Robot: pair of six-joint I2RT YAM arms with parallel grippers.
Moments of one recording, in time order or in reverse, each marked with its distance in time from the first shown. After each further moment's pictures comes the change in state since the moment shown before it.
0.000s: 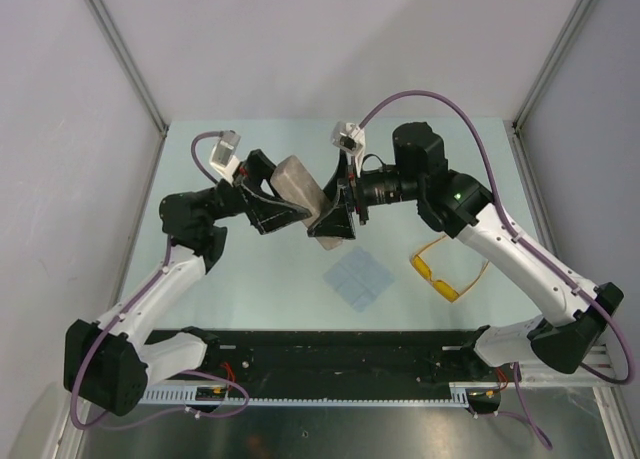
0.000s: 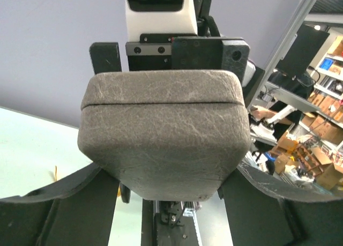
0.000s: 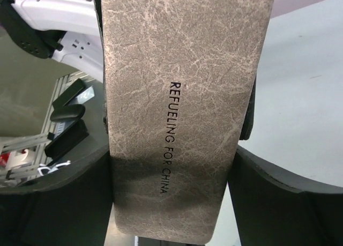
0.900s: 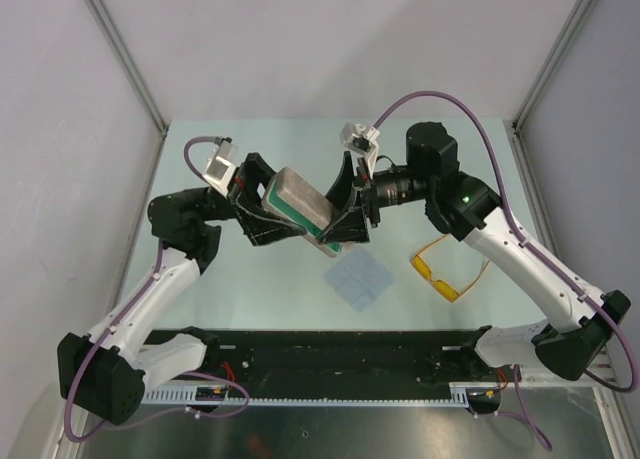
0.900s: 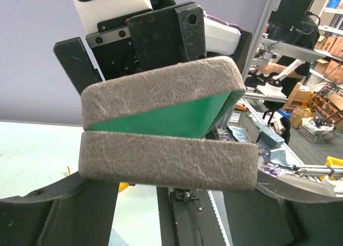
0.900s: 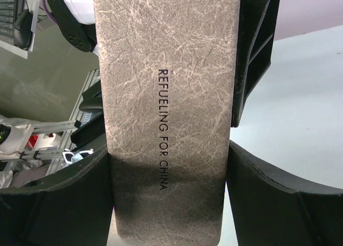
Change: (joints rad) left arm 0.002 -0.052 0.055 -0.053 0.162 0.142; right arm -0.034 -0.035 -0.042 0.073 -0.191 0.049
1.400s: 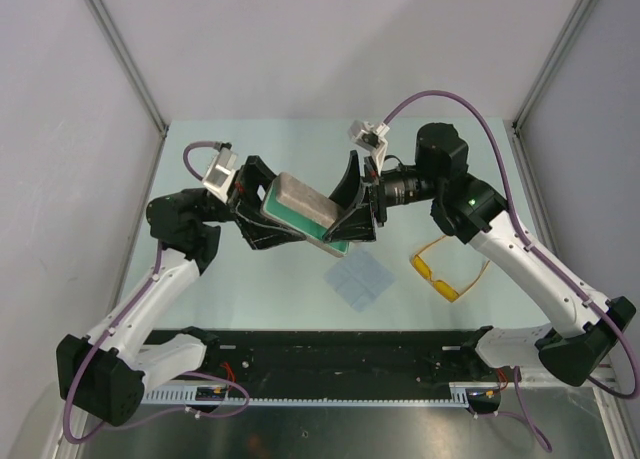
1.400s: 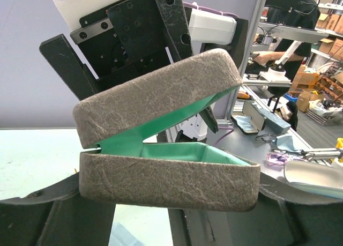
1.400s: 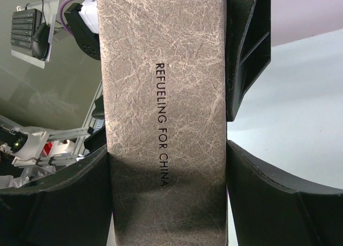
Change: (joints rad) left arm 0.001 -0.011 0.006 0.005 0.053 0.067; right arm -0.028 -0.036 -0.036 0.069 -0.043 0.100
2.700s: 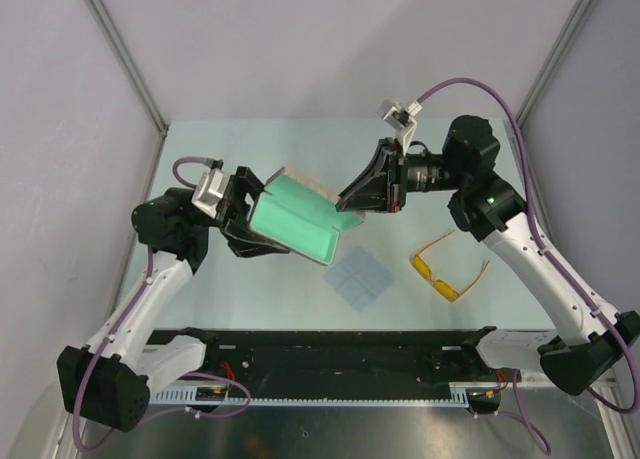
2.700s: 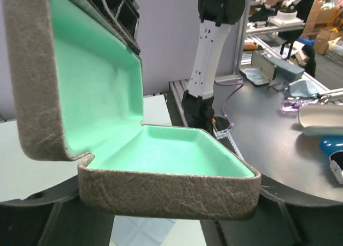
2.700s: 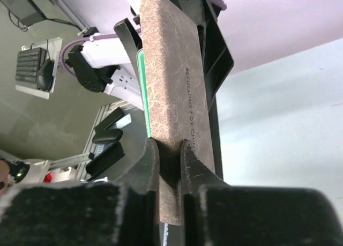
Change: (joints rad) left arm 0.099 -0.025 -0.005 0.054 0.222 0.098; right arm -0.088 -0.039 -0.021 0.121 -0.044 0.189
